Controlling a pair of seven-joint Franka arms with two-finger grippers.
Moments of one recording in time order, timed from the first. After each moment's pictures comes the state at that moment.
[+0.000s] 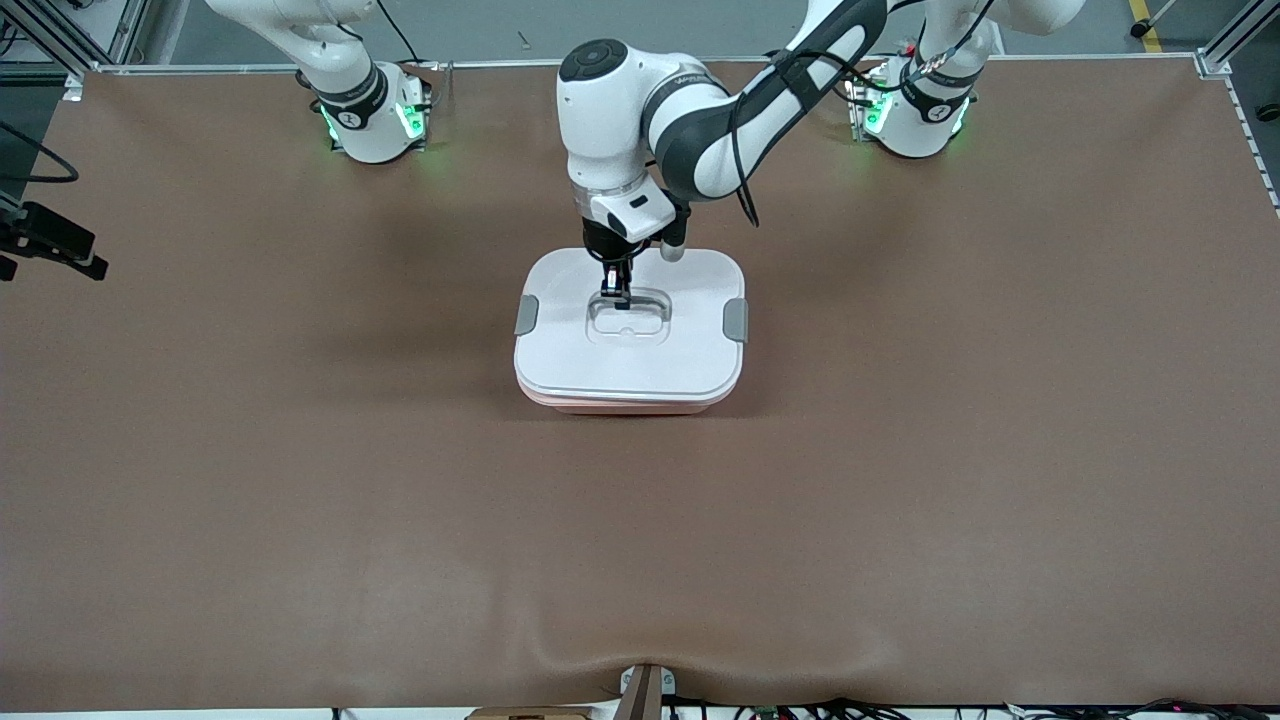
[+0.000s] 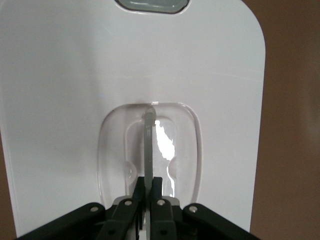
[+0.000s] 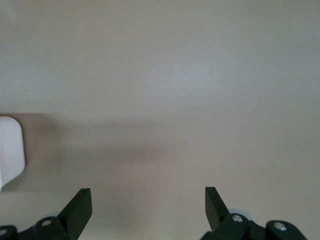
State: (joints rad) left arm -0.61 0.53 -0.44 -1.57 0.57 2.14 -2.74; right arm -0.04 0.01 -0.07 -1.53 -0.01 1.54 -0.11
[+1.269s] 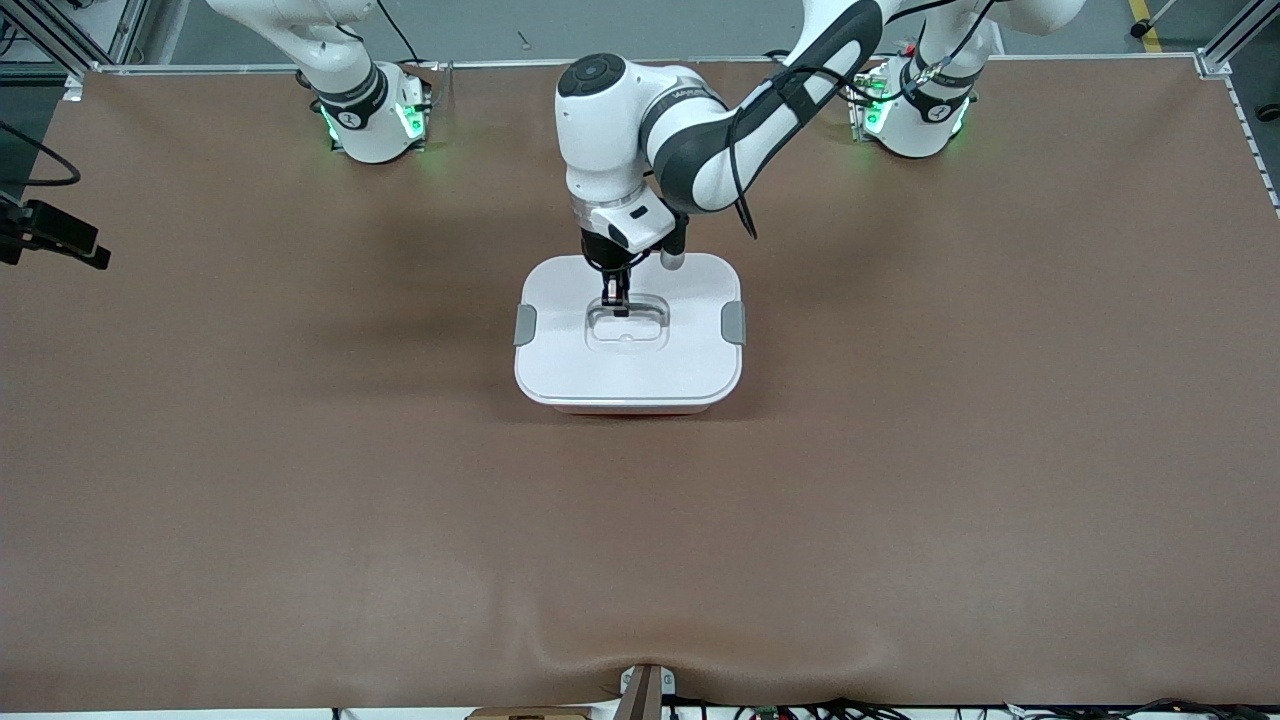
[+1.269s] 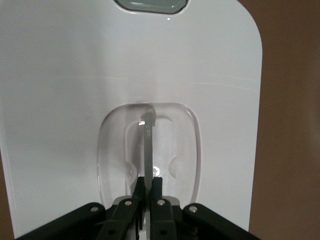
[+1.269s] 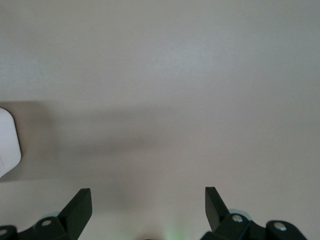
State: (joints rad) left arm -0.61 0.55 -0.43 -1.55 0.57 2.13 -2.77; right arm -0.06 0.01 -0.06 -1.54 -0.02 1.48 -0.06
